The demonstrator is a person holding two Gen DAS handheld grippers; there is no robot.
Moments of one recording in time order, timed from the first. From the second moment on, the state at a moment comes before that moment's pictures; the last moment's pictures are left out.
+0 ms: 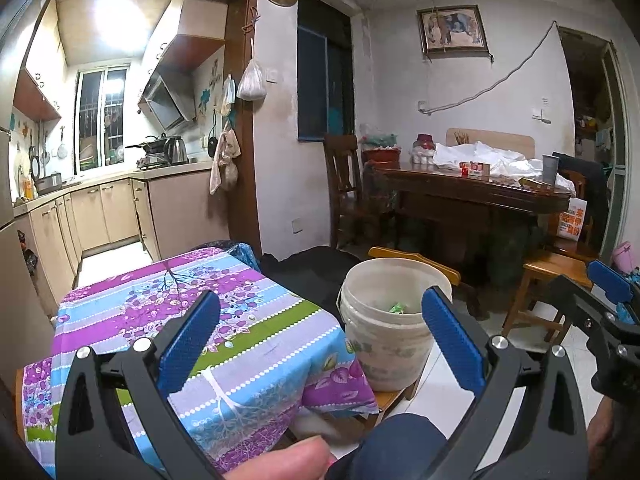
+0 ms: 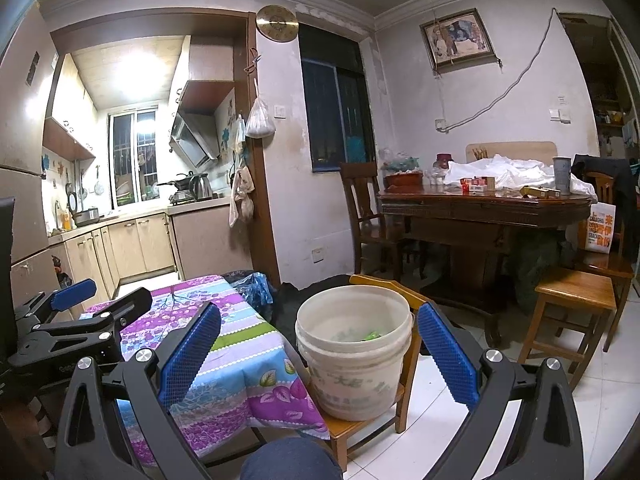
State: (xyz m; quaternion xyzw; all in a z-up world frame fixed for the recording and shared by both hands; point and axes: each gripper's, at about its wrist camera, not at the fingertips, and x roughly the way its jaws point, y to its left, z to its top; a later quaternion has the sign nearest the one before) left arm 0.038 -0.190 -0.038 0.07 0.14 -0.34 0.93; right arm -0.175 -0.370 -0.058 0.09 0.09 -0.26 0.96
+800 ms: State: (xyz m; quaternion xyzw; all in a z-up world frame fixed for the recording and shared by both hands) left arm 0.040 -0.192 -0.039 0.07 0.14 -0.34 0.93; right arm -0.175 -0.369 -0.060 0.09 0.09 -0.26 0.96
